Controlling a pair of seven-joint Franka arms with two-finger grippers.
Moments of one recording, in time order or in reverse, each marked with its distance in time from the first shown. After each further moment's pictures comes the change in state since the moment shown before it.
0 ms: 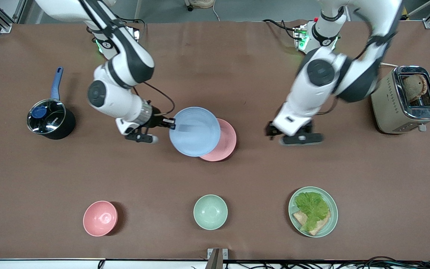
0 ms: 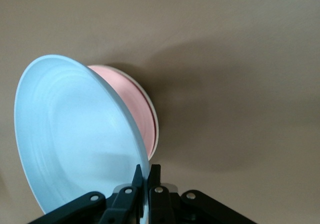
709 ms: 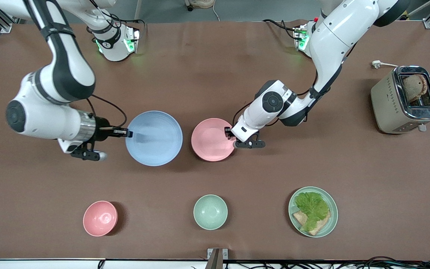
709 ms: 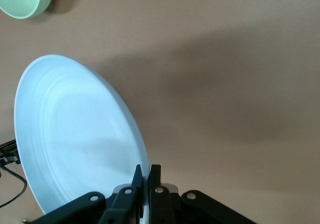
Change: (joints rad) left arm -0.057 0.497 -0.201 -0.026 -0.014 0.509 -0.199; right arm -0.047 -0.041 -0.239 0.231 0.000 -0.466 -0.188
